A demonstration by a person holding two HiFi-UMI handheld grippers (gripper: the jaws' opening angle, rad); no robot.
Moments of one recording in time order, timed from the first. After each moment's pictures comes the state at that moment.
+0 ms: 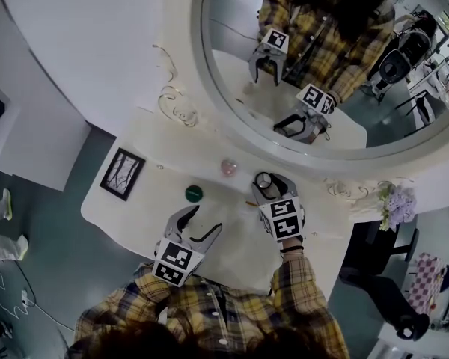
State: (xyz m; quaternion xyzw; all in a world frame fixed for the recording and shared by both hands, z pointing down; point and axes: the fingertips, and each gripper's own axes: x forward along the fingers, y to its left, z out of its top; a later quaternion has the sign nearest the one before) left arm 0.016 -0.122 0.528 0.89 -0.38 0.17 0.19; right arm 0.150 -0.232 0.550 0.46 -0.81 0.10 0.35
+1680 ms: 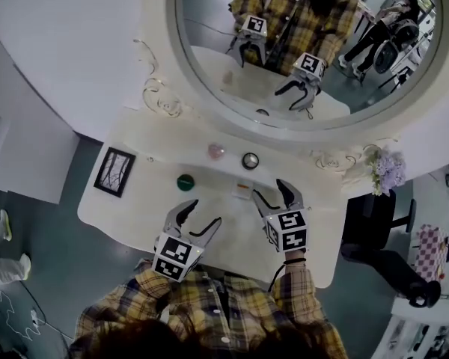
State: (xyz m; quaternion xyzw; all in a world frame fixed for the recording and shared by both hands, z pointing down) left arm 0.031 -0.091 0.516 0.91 -0.34 0.17 0.17; right arm 0.180 -0.145 0.520 0.53 -0.79 0.14 0.28
